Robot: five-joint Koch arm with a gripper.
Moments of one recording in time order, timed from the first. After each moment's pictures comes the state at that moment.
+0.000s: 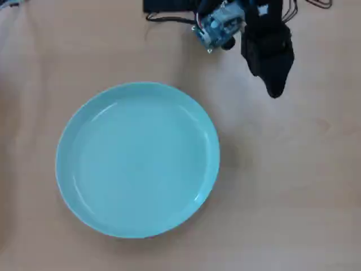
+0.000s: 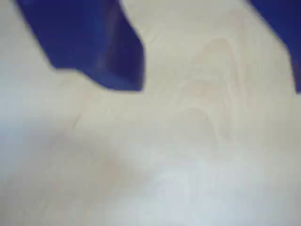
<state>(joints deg) 69.8 101.1 90.7 78.7 2.0</state>
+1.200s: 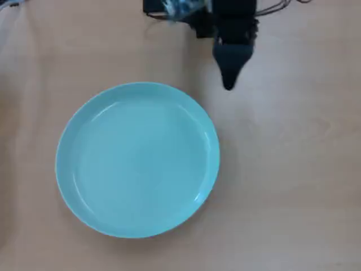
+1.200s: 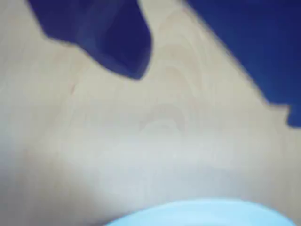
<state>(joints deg) 85.6 108.2 90.6 82.4 20.1</state>
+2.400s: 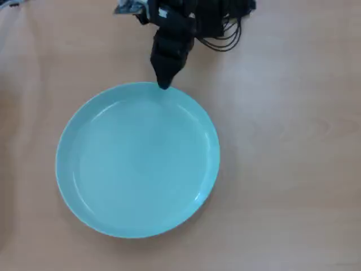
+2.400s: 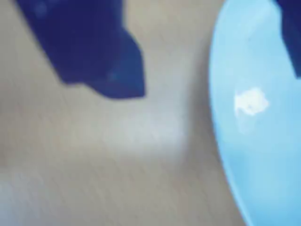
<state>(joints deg) 119.9 108.2 113.2 73.5 -6.7</state>
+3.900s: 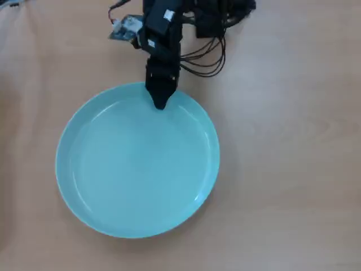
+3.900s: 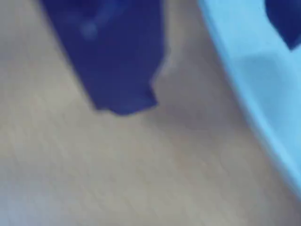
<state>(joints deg) 124.0 92.8 119.2 56.2 -22.9</state>
